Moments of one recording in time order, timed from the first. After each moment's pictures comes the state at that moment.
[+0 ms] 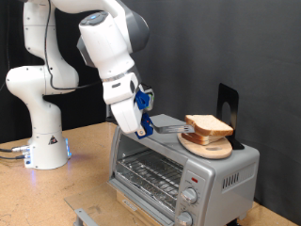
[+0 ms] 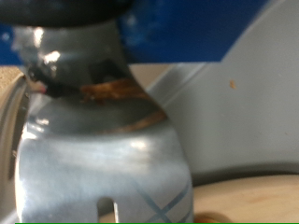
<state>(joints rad) -0.23 -0.09 0.26 -2.27 0.54 2.27 -0.36</state>
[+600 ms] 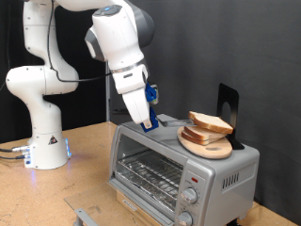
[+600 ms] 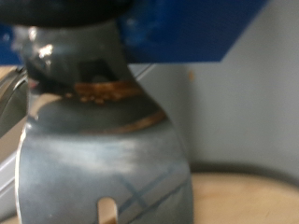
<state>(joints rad) -0.23 -0.12 0.29 -2.26 0.45 2.25 -0.32</state>
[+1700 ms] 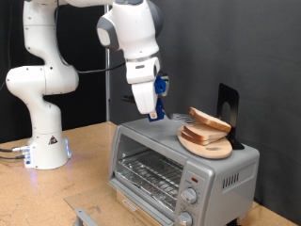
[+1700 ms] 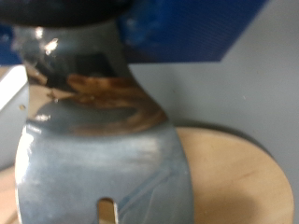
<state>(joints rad) -0.23 -0.12 0.36 -2.18 0.37 2.12 -0.04</state>
